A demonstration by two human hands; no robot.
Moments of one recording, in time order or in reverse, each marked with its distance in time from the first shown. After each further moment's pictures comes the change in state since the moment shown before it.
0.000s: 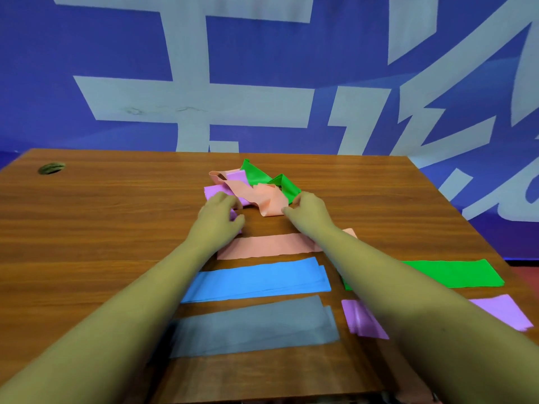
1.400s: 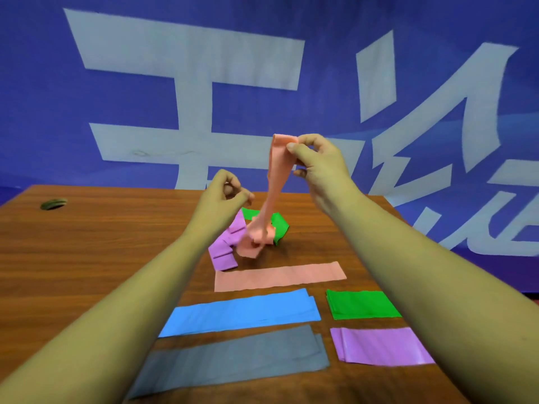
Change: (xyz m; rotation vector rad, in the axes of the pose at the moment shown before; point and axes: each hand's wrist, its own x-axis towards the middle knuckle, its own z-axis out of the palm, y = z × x) left_hand 0.015 0.076 -0.088 -0.799 0.181 0.044; right_hand -0.031 -0.117 -0.135 0.915 0.154 -0.270
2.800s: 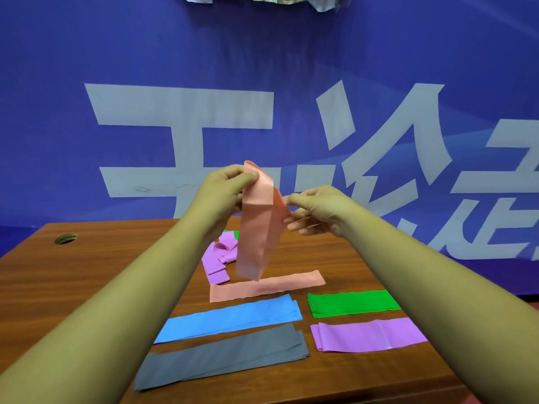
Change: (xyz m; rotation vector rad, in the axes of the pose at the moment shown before) left_hand -0.046 0.141 0.014 -0.235 -0.156 -0.052; right_hand -0.077 -0.061 -0.065 -0.295 -0.235 0.448
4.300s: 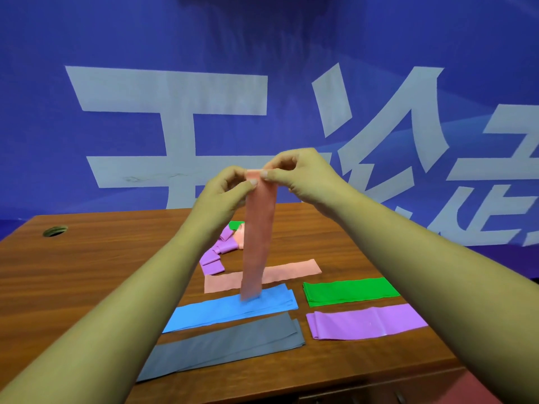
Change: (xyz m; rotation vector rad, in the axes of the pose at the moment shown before) left_hand -0.008 -0.034 0.000 0.062 -0.054 0.085; right_hand -0.008 -0.022 0.016 -0.200 0.120 -0.546
